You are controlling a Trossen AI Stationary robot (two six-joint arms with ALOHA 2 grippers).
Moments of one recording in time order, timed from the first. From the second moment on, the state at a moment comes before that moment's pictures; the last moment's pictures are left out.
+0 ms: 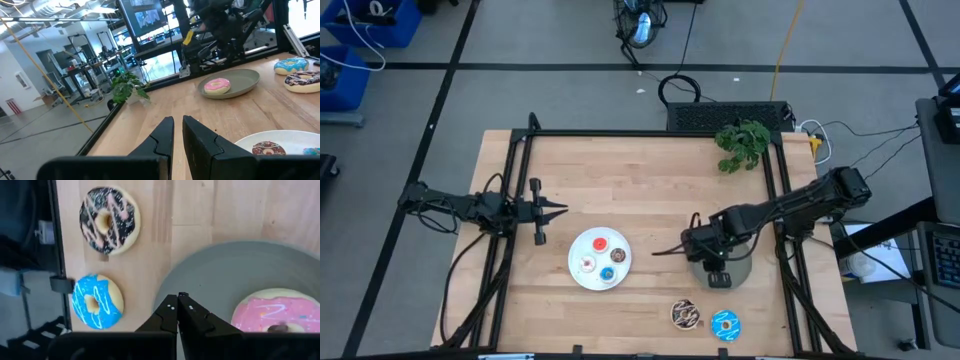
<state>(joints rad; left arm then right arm) -0.23 0.07 0.05 0.03 -0.34 0.34 0.28 1.54 1.10 -0.88 -0.34 0.31</state>
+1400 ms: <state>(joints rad) -0.23 0.07 0.05 0.03 -0.34 0.34 0.34 1.54 1.10 -1.00 -0.05 0.43</state>
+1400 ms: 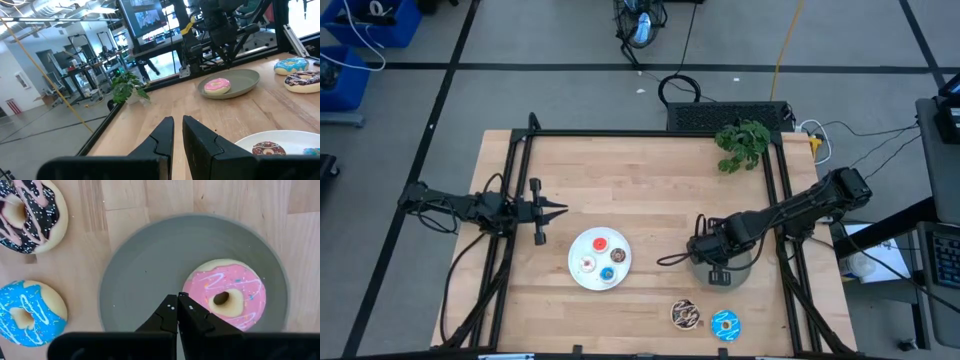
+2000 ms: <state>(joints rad) -0.23 0.07 0.05 0.03 -0.34 0.34 0.34 1.54 1.10 -0.96 -0.09 0.45</state>
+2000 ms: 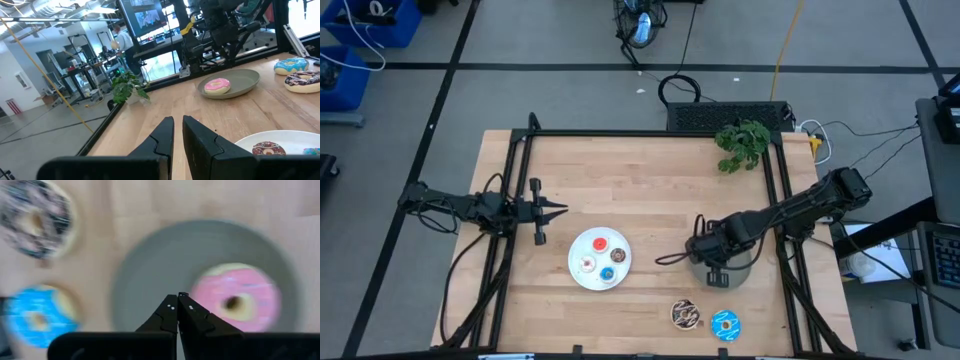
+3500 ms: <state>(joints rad) -0.23 0.07 0.05 0.03 -0.34 0.34 0.58 1.54 1.30 -0.90 -0.21 0.74</state>
